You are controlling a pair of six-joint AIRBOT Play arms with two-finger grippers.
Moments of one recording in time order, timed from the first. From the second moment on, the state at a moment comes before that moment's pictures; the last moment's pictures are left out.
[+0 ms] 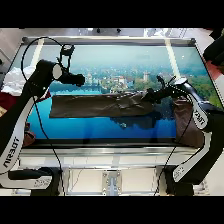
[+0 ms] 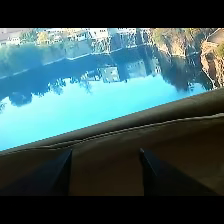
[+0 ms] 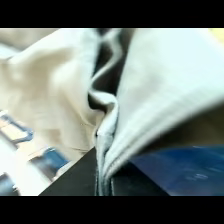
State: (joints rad) left arm -0.29 -1.46 1.46 1.62 -0.98 -1.61; right arm -0.14 -1.89 1.45 -0.68 1.35 1.19
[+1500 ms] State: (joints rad) left arm -0.47 -1.57 1.45 1.20 -0.96 -1.43; right arm 0.12 -1.40 1.47 -0.71 1.41 1.36
